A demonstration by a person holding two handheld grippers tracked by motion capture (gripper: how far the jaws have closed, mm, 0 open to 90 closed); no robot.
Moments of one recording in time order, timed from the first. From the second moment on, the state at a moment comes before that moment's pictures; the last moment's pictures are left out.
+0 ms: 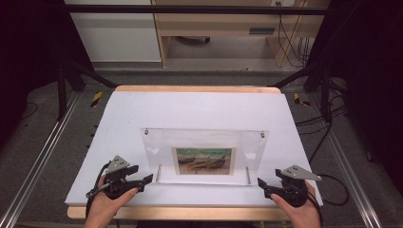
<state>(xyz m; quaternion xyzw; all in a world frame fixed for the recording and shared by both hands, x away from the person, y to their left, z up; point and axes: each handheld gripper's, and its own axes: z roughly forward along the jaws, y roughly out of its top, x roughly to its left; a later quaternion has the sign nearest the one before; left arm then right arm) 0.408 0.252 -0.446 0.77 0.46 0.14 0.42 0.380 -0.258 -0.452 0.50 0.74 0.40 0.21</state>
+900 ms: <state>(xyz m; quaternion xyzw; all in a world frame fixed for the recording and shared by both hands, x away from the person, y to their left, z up) 0.428 0.273 -0.454 0.76 0.49 0.20 0.39 0.407 -0.279 -0.465 0.55 0.70 0.36 0.27</state>
